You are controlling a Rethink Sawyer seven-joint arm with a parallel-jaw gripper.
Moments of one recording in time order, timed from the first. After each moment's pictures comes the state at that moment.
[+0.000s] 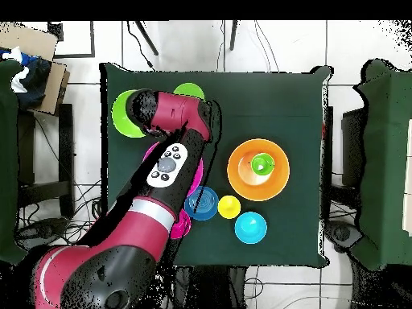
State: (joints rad) arm 0.21 -0.02 -0.62 0.94 0.49 0.94 2.72
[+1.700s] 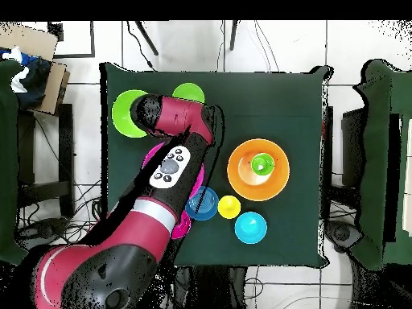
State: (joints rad) arm 0.21 -0.03 -0.62 0.98 0.49 0.89 2.72
